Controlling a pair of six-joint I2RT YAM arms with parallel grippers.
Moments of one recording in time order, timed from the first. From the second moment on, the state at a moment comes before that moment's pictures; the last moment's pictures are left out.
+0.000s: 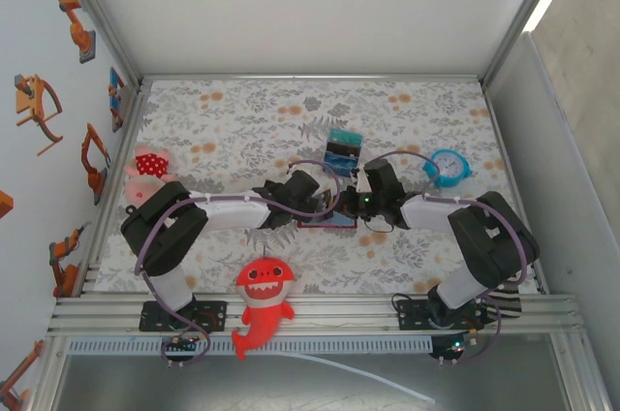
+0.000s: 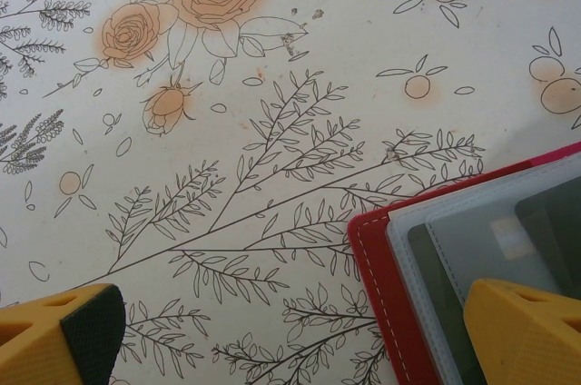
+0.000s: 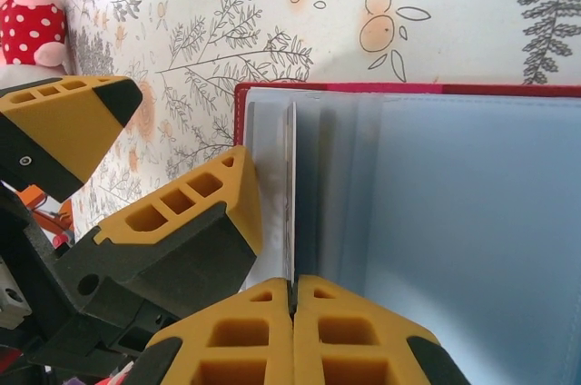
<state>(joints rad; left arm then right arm) -0.95 1.76 0.91 -0.18 -0.47 -0.35 0.54 1.57 0.60 0.18 -0.56 0.83</state>
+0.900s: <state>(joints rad) -0.95 1.77 0.92 -0.18 -0.47 -0.35 0.55 1.60 0.65 0.12 -0.53 0.77</state>
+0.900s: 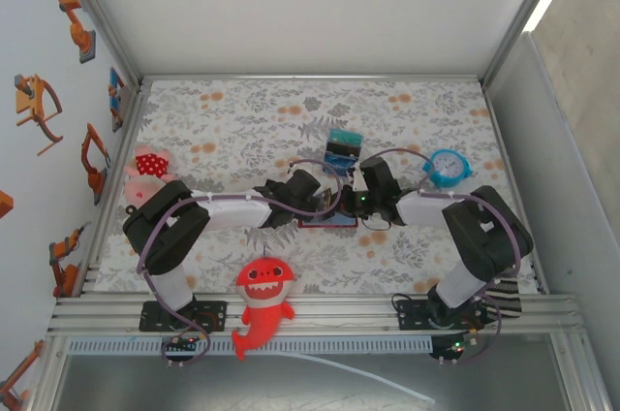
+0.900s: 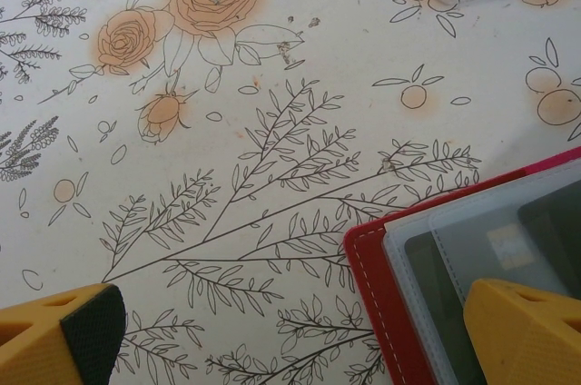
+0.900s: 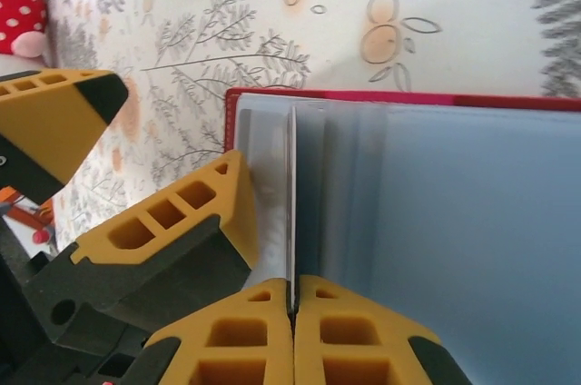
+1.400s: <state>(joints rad) -0.95 1.77 0.93 -0.17 -0.49 -0.30 0.55 1.44 0.71 -0.15 -0.42 0.63</state>
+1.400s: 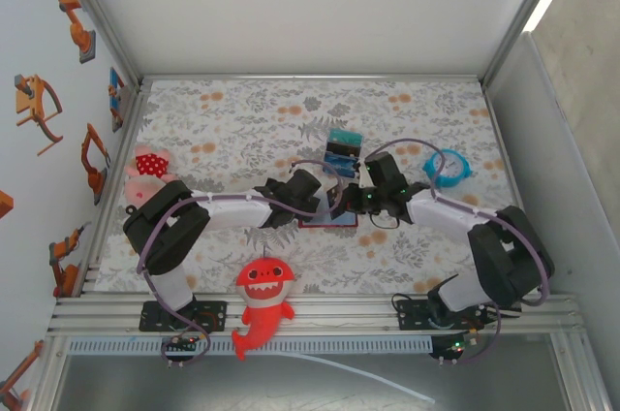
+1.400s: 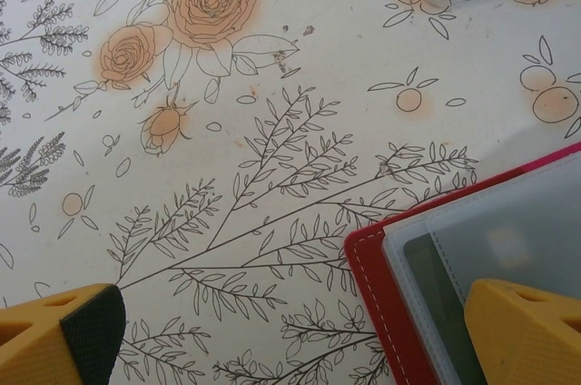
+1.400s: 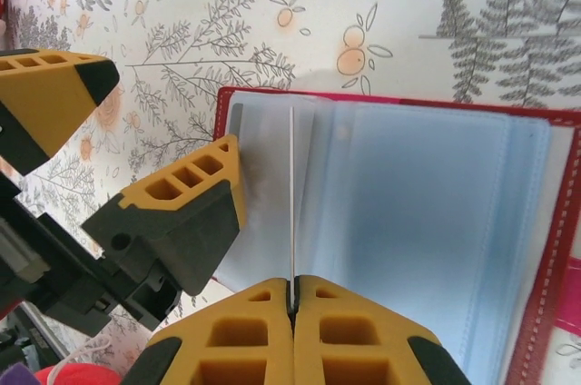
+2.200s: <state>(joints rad) -0.90 1.62 0.93 -0.25 -0.47 -0.35 0.55 1.52 1.20 -0.57 -0.13 -0.03</state>
